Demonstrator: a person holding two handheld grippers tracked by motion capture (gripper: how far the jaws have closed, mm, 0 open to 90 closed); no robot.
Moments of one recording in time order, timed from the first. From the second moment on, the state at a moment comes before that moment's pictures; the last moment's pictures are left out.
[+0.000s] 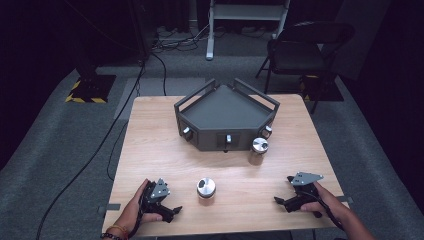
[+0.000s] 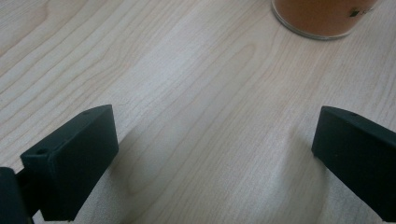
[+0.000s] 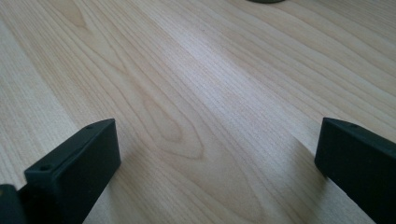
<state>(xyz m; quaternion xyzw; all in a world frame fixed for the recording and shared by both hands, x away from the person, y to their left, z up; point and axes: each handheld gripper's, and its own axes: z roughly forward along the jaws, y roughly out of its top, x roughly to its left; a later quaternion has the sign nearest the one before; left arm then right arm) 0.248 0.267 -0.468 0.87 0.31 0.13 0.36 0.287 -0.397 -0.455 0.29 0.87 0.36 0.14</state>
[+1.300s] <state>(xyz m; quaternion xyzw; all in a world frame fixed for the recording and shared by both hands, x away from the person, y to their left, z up) 0.245 0.265 -0.467 0.87 0.32 0.14 0.36 0.286 -0.397 -0.455 0.30 0.87 0.36 0.15</state>
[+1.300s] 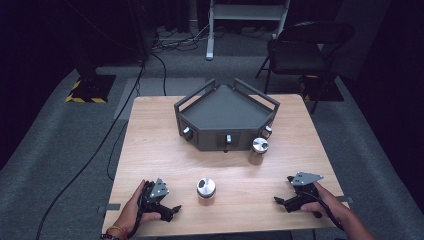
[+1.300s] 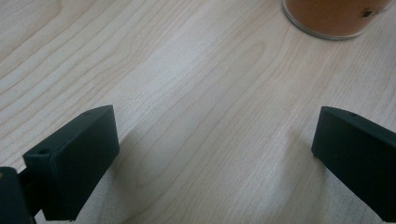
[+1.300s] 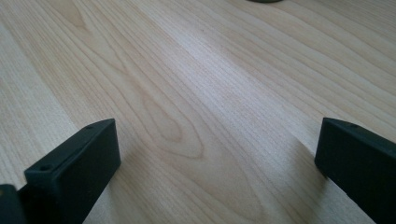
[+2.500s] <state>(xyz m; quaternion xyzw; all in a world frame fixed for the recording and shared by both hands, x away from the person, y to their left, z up) 0.244 0.246 -0.429 0.85 0.28 0.13 0.42 0.288 -0.396 -0.455 0.30 0.87 0.36 0.14</state>
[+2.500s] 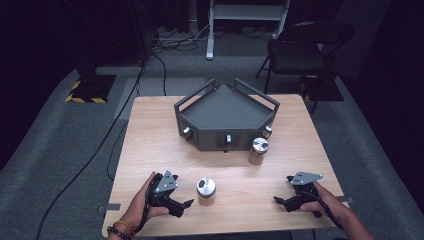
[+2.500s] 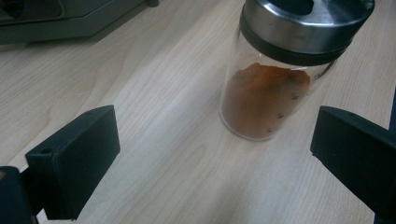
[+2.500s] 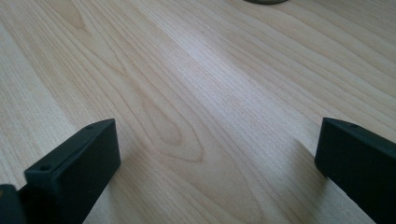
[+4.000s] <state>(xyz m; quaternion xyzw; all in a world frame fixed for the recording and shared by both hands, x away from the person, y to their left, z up) 0.274 0.204 -0.444 0.86 0.26 0.10 0.42 0.289 -0.397 -0.455 0.29 0.87 0.36 0.14</state>
